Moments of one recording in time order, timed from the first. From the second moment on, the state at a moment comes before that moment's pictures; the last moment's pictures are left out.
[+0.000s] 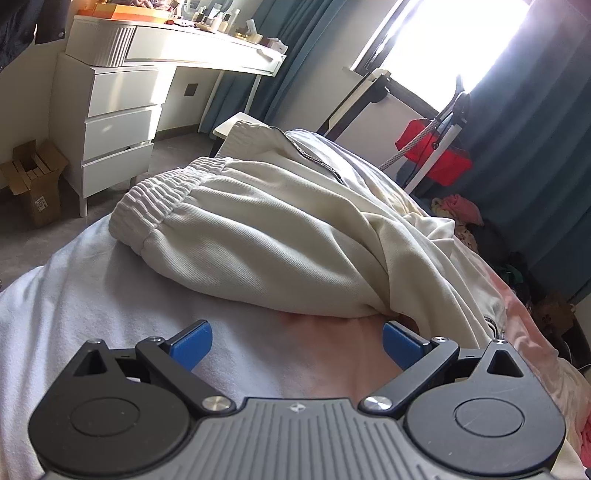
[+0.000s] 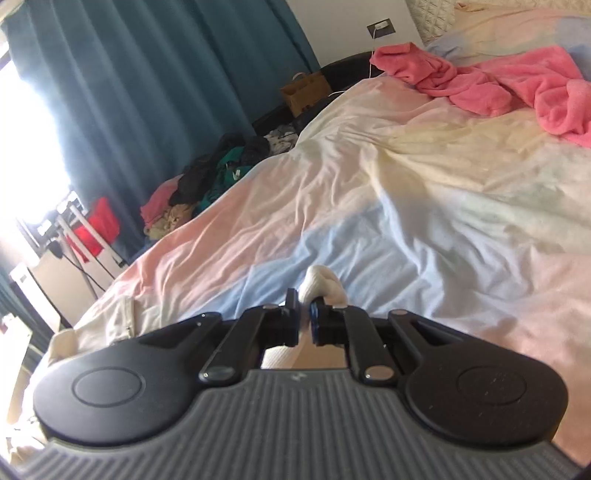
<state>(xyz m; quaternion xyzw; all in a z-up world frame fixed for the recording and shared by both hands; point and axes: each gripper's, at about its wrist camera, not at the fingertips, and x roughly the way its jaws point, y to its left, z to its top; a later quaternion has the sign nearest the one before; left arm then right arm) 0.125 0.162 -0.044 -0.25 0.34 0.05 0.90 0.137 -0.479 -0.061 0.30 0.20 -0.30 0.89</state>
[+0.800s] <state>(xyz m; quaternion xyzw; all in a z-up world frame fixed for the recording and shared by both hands) 0.122 0.136 -0.049 -0.17 0.35 0.06 0.92 0.174 -0.251 0.013 0.17 0.19 -0.11 0.96</state>
